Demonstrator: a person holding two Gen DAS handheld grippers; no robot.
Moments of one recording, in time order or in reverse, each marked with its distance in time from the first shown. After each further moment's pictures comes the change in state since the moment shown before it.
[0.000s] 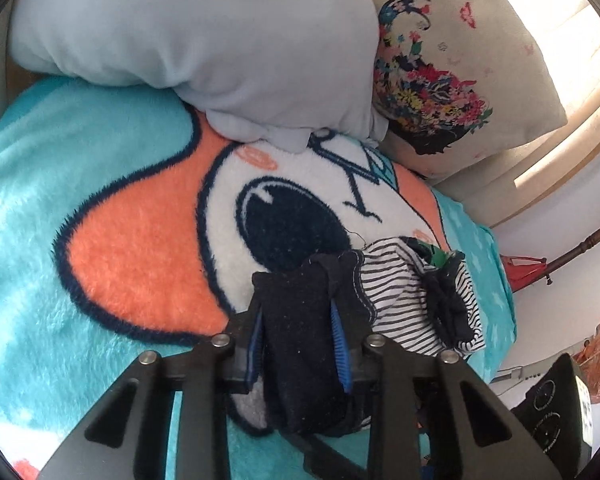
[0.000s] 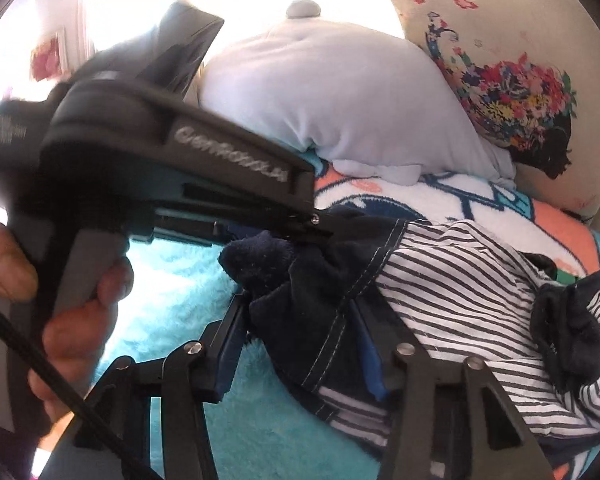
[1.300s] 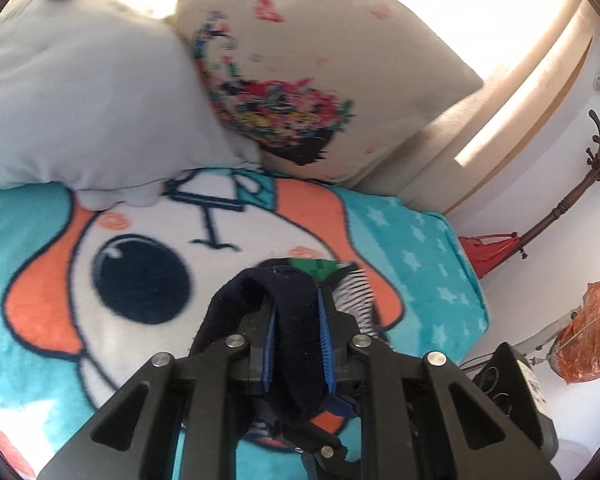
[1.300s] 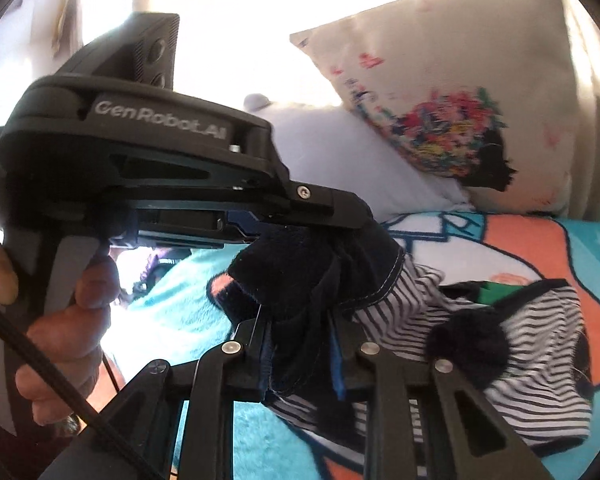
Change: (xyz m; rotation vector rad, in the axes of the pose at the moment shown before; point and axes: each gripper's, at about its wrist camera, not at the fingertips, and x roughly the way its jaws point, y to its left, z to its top) left arm -0.012 -0.143 0.015 0.154 -0.020 -0.079; right arm -0.086 -0.073 0.011 0.164 -0.181 0.101
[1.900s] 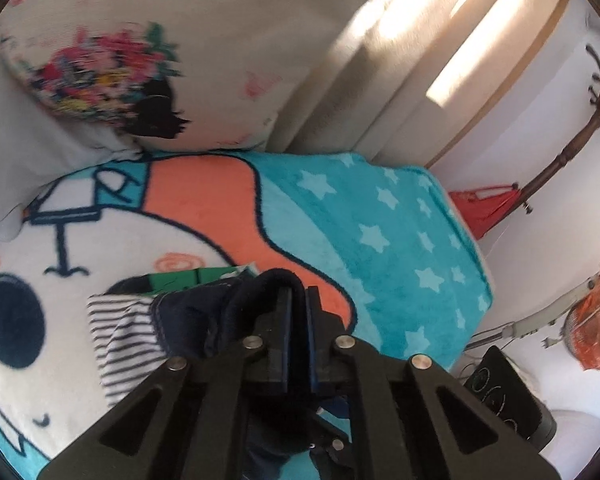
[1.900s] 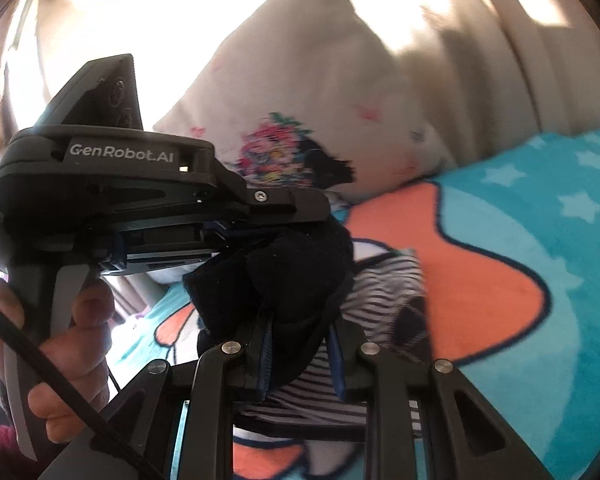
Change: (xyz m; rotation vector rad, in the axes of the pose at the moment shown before) left arm 0.123 -0.118 0.011 0.144 0.144 0.013; right arm -0.078 -0.142 -0.021 0.331 -0.097 -0.076
